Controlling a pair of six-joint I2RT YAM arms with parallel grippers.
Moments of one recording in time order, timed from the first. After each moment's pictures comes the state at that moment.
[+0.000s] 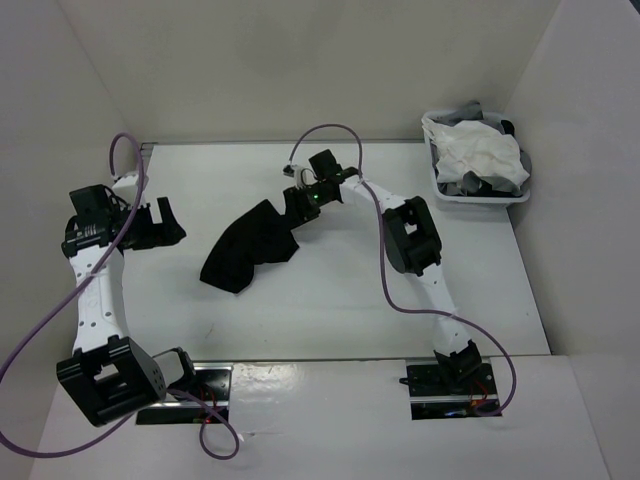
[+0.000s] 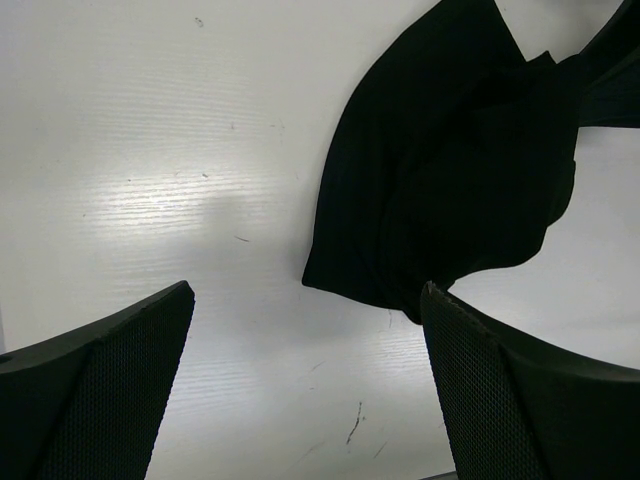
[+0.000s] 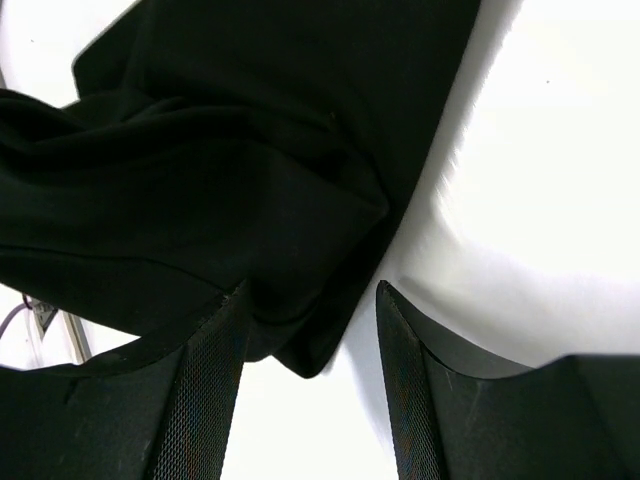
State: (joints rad) left arm 0.44 1.16 1.07 -0.74 0.48 0.15; right arm 0.53 2.47 2.04 -0.52 -0.79 0.04
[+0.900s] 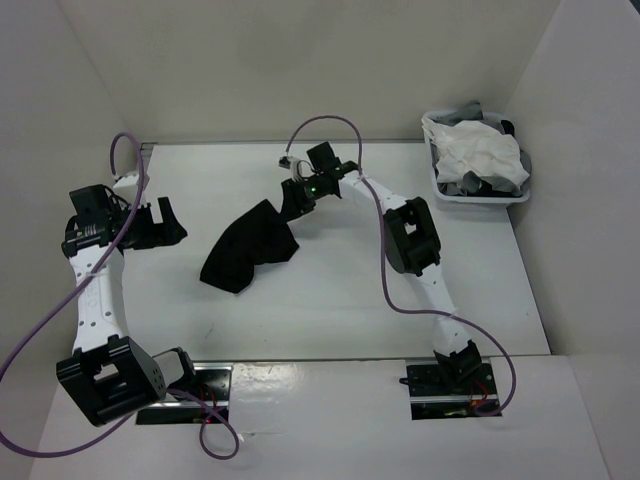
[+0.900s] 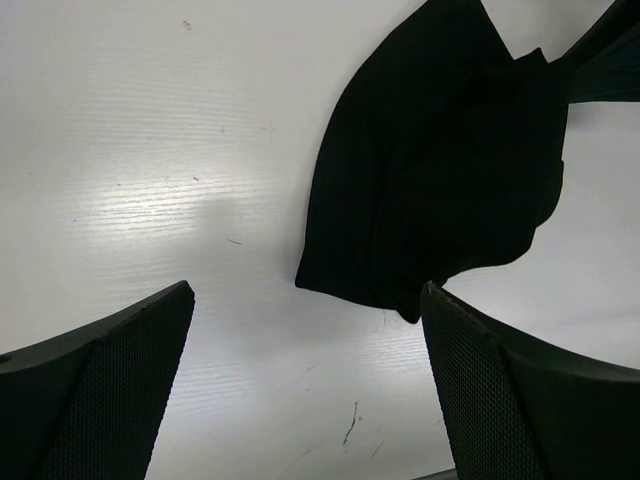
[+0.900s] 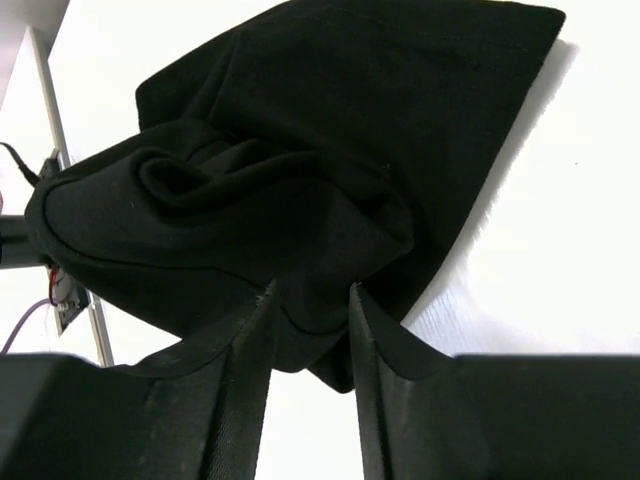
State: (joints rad) left arm 0.44 1.17 1.07 -0.74 0.51 0.16; right arm 0.53 2.47 2.11 -0.53 -0.84 0.04
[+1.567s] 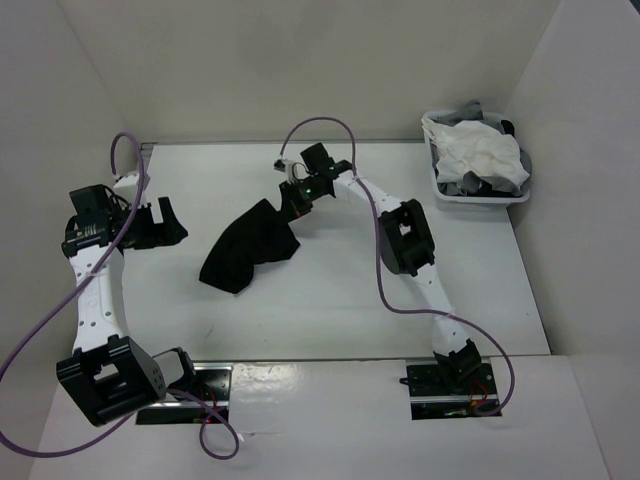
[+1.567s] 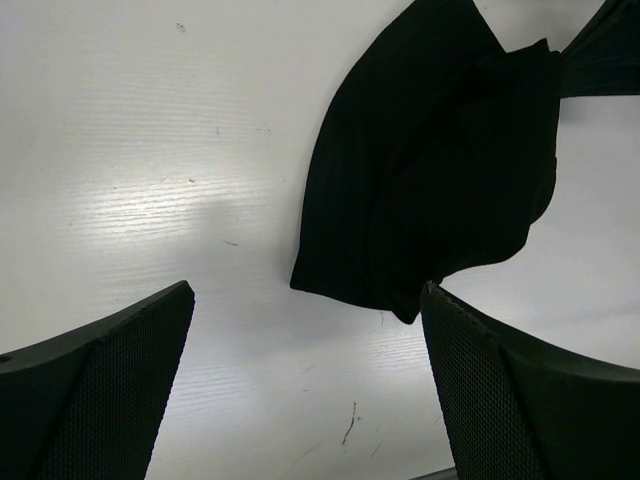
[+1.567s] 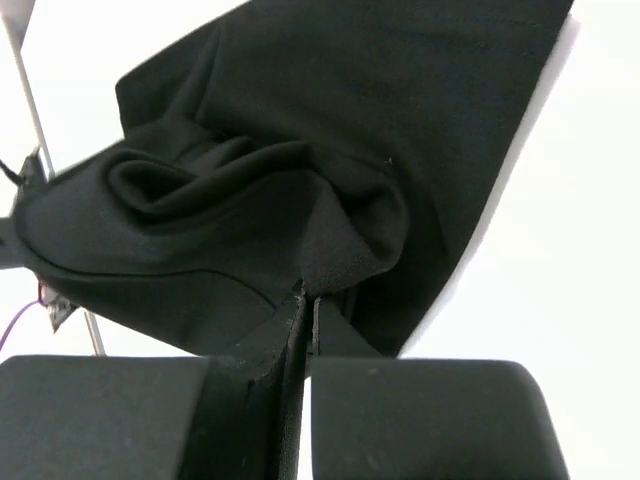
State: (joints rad) left arm 0.44 1.17 1.07 -0.74 0.52 0.16; right arm 0.55 2.52 2.20 -0.62 -0.82 0.01
